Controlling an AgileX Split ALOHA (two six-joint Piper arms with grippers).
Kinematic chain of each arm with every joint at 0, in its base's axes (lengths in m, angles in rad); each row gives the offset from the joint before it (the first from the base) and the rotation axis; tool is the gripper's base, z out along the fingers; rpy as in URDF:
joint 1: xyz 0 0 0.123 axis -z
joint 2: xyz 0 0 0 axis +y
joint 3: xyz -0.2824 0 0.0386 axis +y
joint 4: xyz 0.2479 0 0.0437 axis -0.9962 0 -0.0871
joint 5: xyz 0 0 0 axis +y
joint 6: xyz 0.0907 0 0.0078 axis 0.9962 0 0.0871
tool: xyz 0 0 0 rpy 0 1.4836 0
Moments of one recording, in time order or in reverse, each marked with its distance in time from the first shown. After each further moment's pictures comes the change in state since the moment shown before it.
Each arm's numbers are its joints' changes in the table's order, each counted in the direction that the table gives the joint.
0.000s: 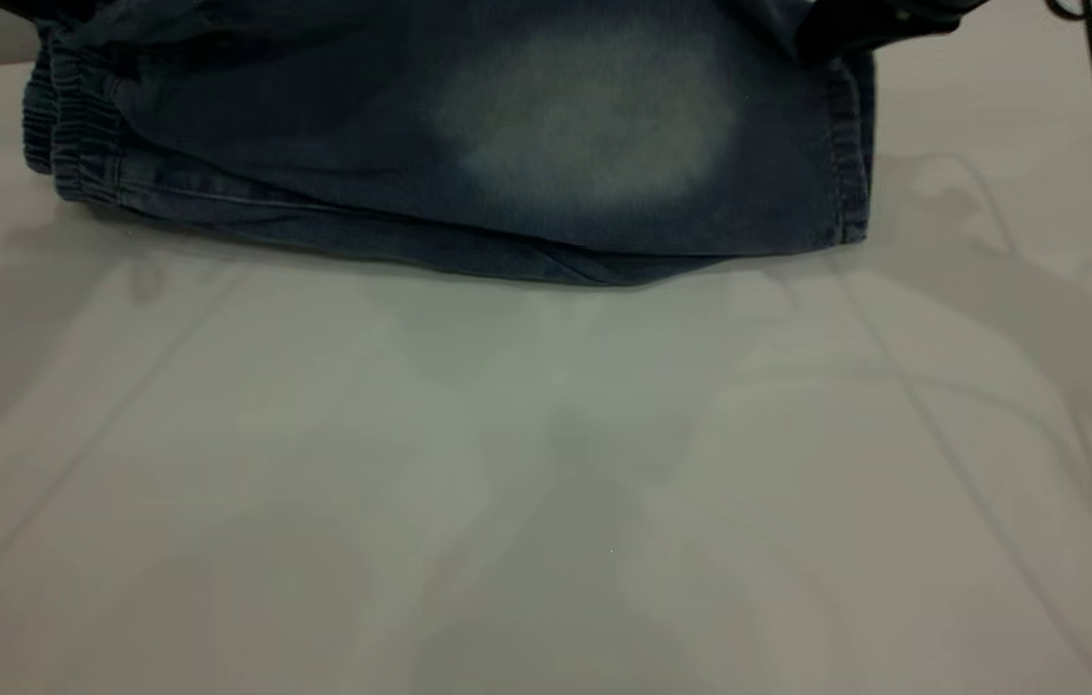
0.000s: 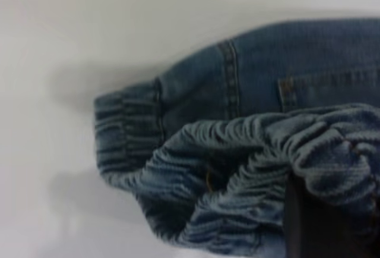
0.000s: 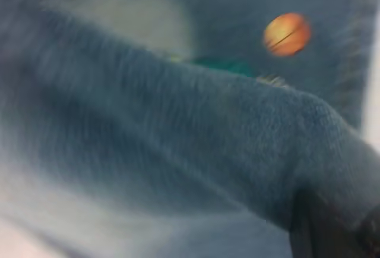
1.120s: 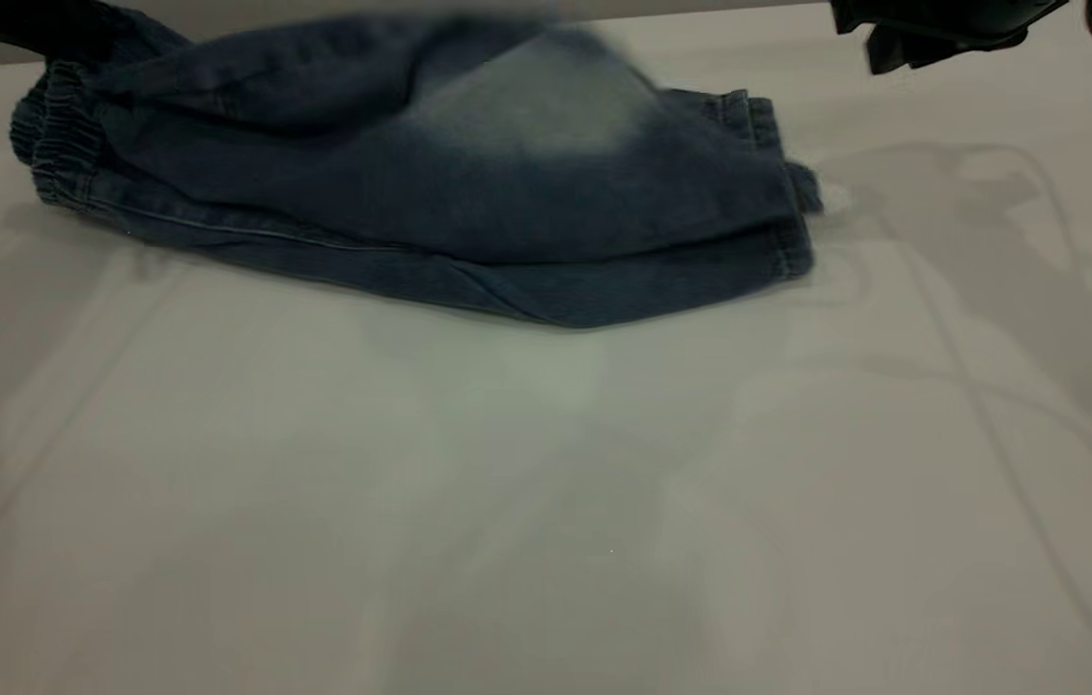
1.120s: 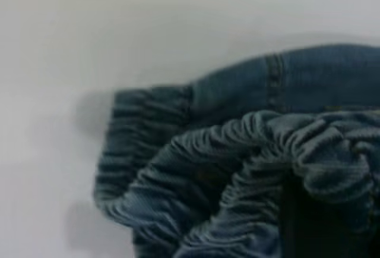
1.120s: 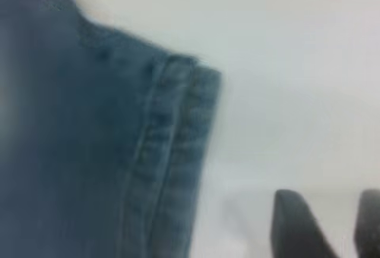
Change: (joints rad) left arm -0.003 0.099 -0.001 -0.011 -0.162 0.061; right arm 0.007 0.071 0.000 -0.004 -0.207 -0.002
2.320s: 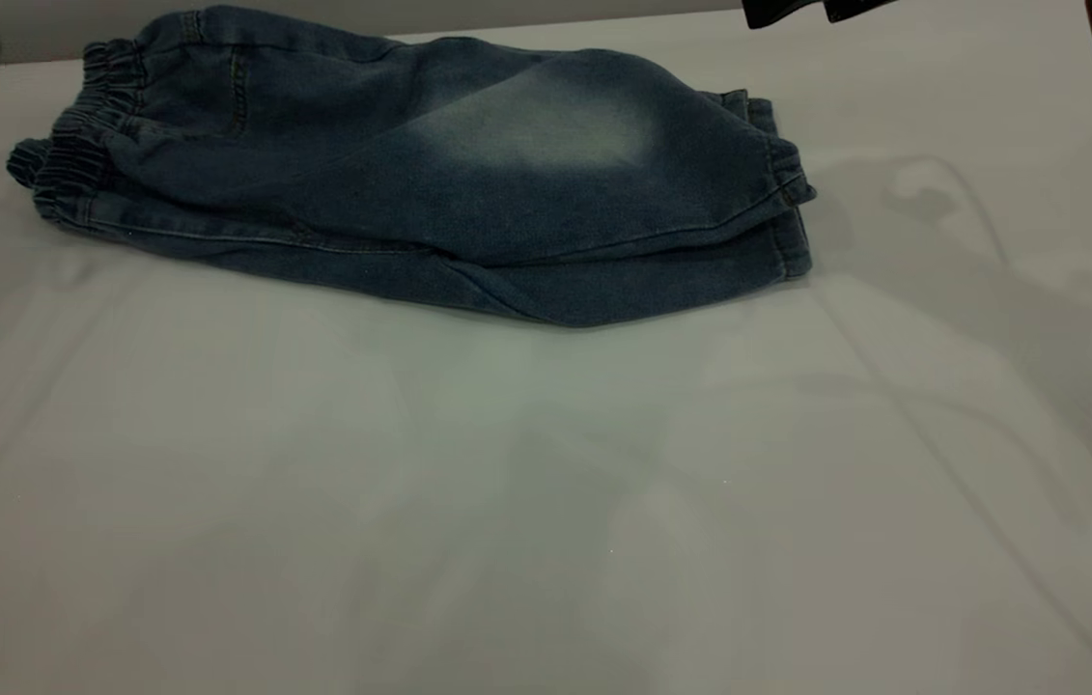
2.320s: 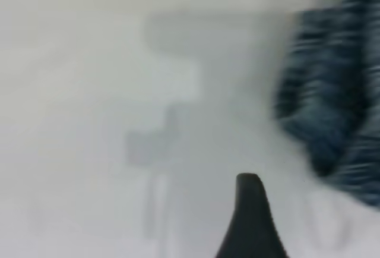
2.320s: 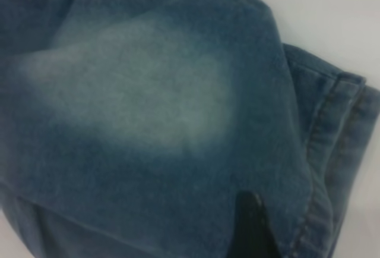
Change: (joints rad) left arm -0.104 -0.005 -0.132 -0.345 0.343 -0.184; right arm -0.042 -0.122 0.001 -0.007 0.253 0.005
